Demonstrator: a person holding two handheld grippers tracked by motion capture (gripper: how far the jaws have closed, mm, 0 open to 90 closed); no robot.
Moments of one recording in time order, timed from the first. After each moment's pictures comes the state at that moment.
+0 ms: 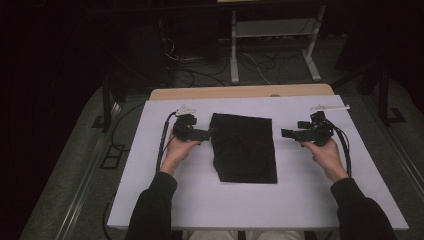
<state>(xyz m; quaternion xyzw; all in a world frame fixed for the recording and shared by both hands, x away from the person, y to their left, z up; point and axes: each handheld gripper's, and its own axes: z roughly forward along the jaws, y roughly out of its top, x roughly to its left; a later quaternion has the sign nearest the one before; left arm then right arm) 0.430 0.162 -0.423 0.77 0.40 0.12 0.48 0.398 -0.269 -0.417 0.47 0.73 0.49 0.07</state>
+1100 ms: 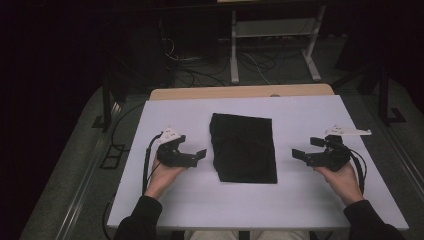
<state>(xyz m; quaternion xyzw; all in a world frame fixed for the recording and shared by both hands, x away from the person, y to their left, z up) 0.338 0.188 -0.418 0.77 0.36 0.16 0.50 0.316 -0.278 -0.415 0.46 0.73 0.50 0.12</state>
